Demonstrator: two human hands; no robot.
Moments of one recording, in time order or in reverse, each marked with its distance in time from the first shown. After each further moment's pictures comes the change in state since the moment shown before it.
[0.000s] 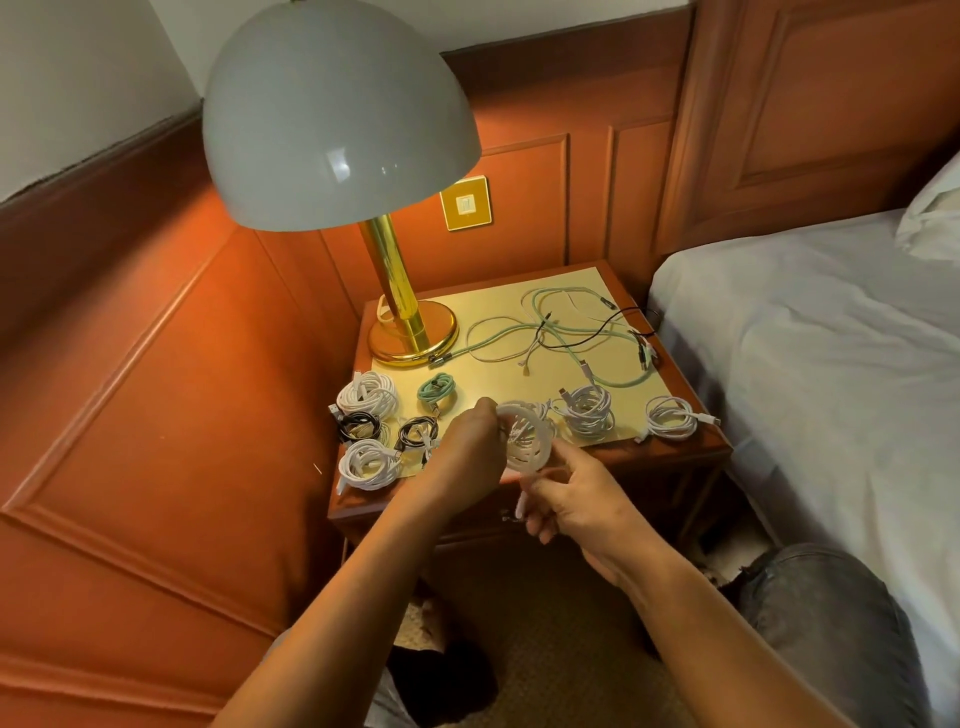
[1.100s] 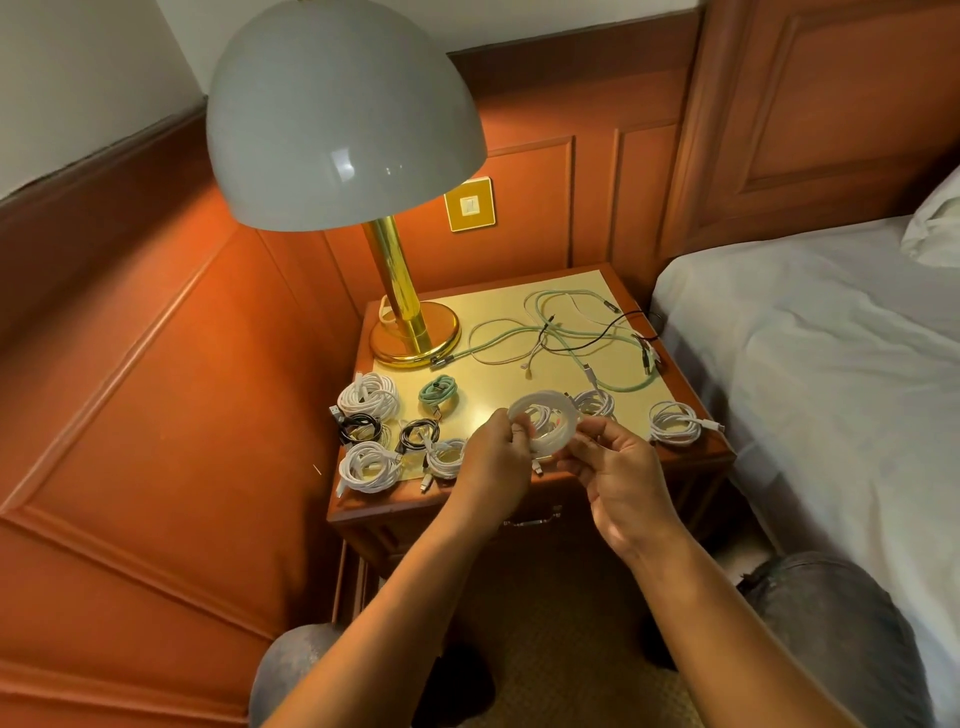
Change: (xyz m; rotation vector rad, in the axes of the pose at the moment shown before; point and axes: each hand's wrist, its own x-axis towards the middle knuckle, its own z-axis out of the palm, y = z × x) left_hand -0.008 0.013 0.025 -0.522 0.092 -0.120; right_hand 0.017 -0.006 -0.017 0.464 0.238 -0.145
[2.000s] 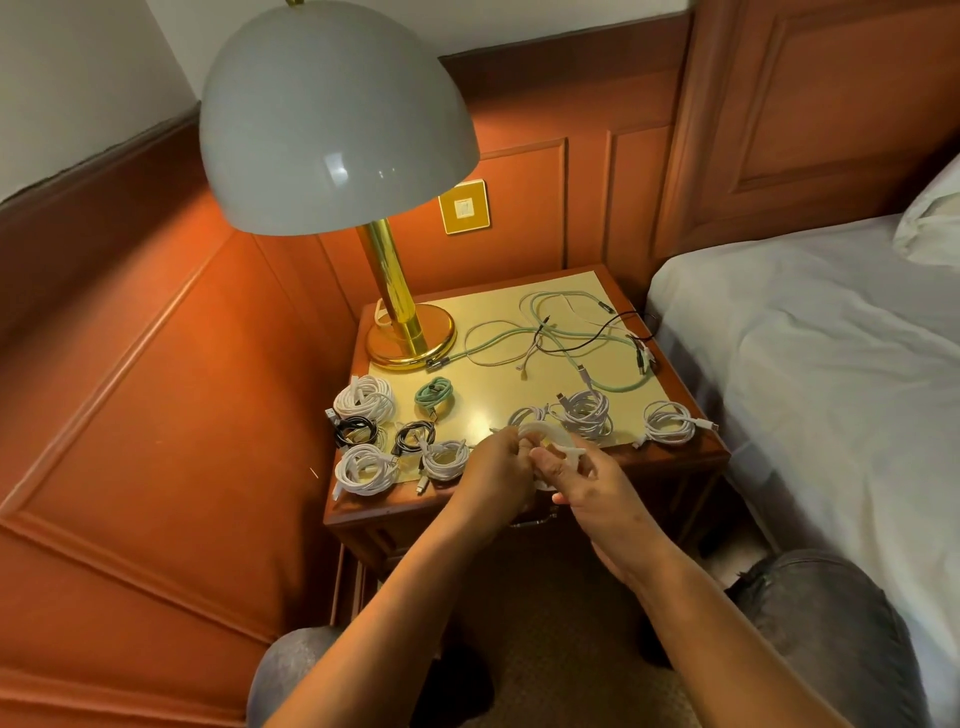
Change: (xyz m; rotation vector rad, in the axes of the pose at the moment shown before) left_hand -0.006 0.001 0.002 -0.001 -0.163 -0.043; right_hand -0.010 0.012 -0.009 -0.395 -0.215 0.050
